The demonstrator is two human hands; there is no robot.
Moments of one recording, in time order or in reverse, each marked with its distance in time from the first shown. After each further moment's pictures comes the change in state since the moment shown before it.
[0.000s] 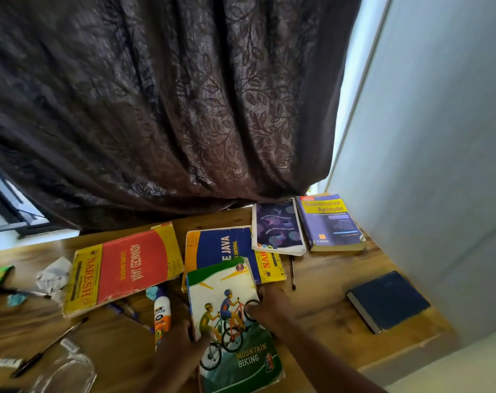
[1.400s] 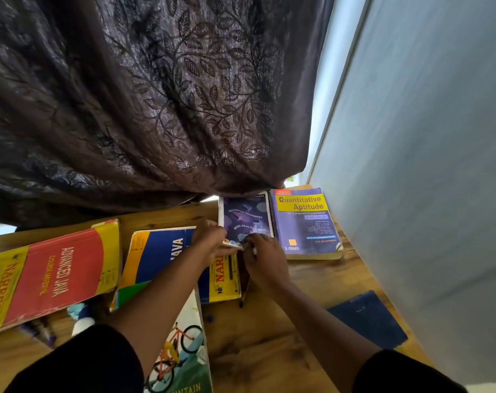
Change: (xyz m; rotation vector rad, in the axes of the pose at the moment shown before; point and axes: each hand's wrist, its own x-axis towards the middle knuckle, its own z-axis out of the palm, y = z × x) left_hand 0.170 0.264 0.049 -0.790 -0.144 -0.300; right_hand 0.129 0.029 -0.121 -0.121 0.371 -0.499
